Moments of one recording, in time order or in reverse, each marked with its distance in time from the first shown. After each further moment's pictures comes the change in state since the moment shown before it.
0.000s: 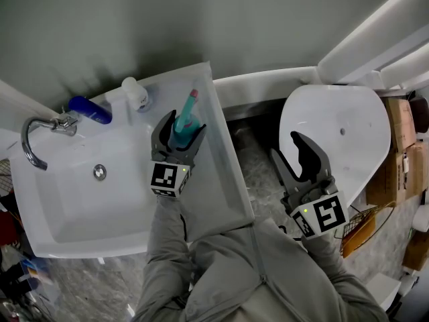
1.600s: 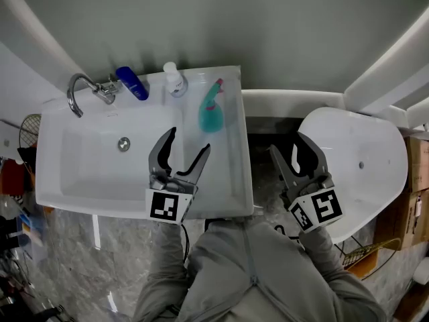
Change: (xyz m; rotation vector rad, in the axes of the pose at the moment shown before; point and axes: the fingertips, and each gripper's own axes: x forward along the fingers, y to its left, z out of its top) left arm -0.126 -0.051 0.108 0.111 -0.031 0.238; right arm -0.018 0.022 0.012 0.061 -0.121 0.189
